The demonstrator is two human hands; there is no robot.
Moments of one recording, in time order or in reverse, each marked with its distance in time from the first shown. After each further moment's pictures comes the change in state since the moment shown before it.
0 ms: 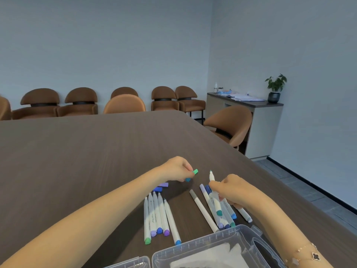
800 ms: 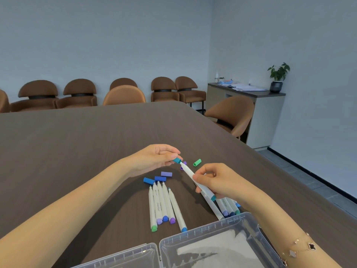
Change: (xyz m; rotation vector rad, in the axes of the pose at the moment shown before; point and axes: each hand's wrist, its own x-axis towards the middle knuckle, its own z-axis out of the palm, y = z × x) left_hand -0.049 -0.040 -0.051 -0.449 -0.101 0.163; right_hand -0.014 -0.018 0.024 0.217 -0.098 -0.299
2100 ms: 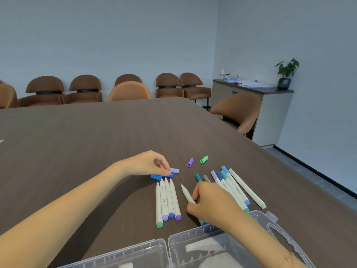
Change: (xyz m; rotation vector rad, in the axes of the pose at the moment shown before) left_hand -0.005 -0.035 -0.029 0.602 -0.041 -0.093; right_hand -0.001 0.009 0.059 -0.542 0.091 -0.068
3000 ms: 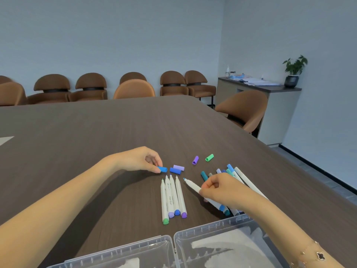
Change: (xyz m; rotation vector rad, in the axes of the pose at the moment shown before) left_hand -0.019 -0.022 -0.024 -0.016 -0.047 0.014; right_hand 0.015 0.019 -0.018 0.404 -0.170 0.121
